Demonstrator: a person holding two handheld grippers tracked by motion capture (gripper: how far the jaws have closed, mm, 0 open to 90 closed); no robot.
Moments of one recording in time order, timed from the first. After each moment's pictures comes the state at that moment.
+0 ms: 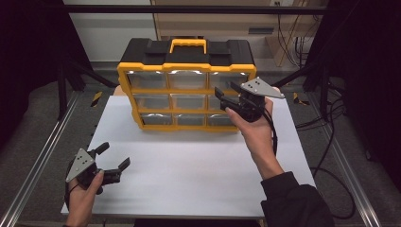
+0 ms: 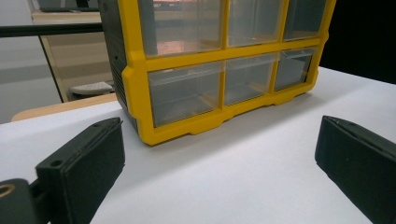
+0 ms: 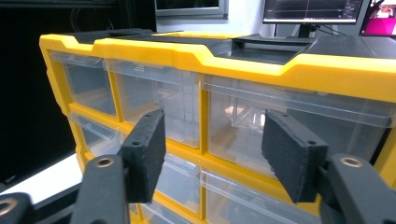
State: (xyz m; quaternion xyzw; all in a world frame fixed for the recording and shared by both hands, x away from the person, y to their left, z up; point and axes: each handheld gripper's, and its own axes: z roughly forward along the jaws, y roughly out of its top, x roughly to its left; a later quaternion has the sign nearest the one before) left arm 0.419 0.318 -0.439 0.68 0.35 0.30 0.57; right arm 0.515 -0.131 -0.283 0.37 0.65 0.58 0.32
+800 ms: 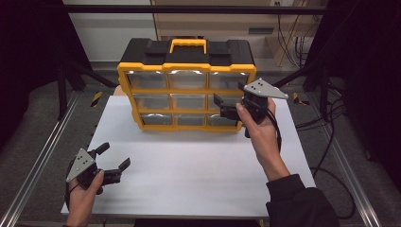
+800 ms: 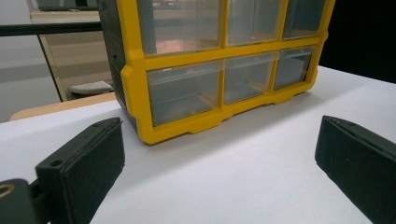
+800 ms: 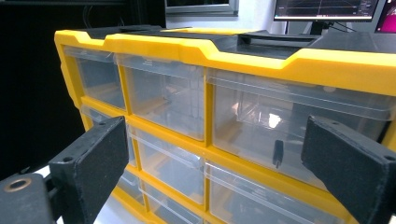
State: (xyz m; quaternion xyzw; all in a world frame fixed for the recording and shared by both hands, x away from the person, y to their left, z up) left arm 0.420 0.318 -0.439 0.68 0.35 0.30 0.57; right arm 0.512 -0.140 -0.283 0.36 0.66 0.58 0.30
